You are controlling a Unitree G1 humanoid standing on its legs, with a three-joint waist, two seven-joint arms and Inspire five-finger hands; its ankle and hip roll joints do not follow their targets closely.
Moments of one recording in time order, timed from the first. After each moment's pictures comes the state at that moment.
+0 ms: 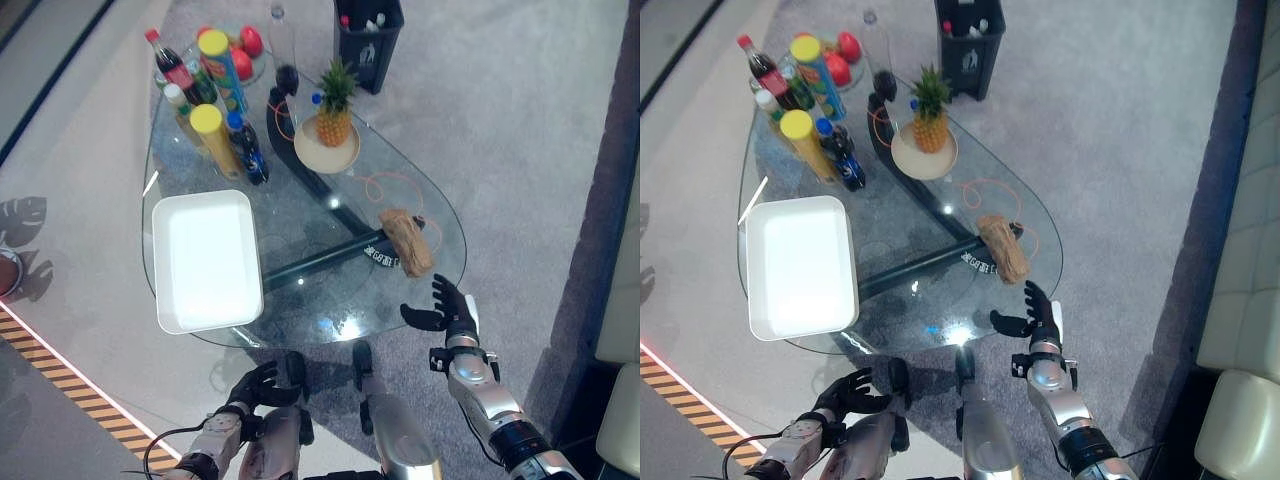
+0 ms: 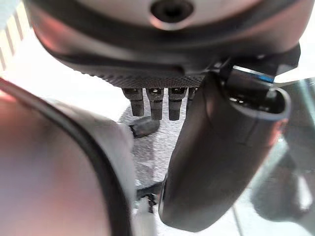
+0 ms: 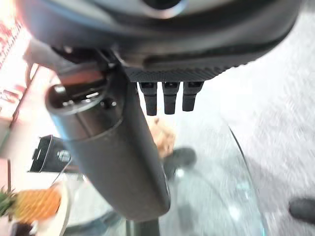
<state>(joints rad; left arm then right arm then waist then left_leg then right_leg) -0.21 0.28 -0.38 1.00 -0.42 -0.09 0.02 -0.30 -0.40 0.27 0.41 0.31 0.04 -0.55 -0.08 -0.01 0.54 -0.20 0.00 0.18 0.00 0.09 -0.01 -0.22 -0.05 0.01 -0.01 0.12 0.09</state>
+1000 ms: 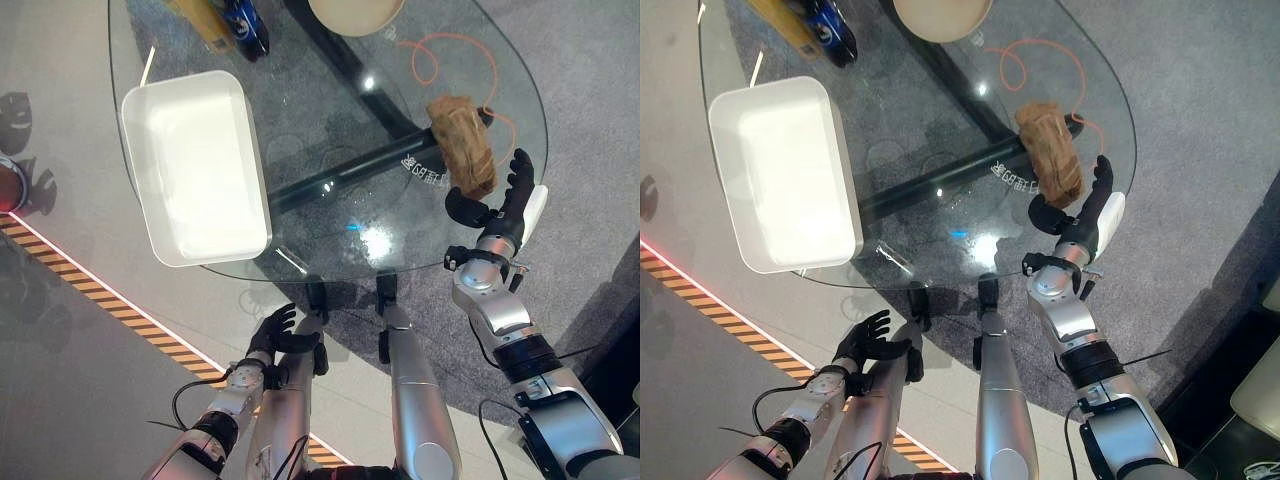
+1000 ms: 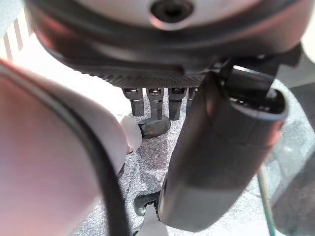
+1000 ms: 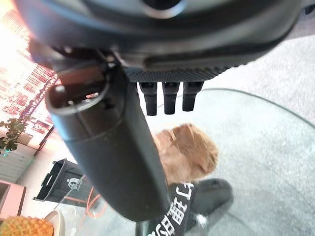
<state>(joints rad) -0.32 0.25 -0.46 0.89 -0.48 -0.16 0.11 -0.60 -0.45 0.27 0.28 0.27 0.15 -0.88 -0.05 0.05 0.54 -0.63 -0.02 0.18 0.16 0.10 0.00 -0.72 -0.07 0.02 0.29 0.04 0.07</state>
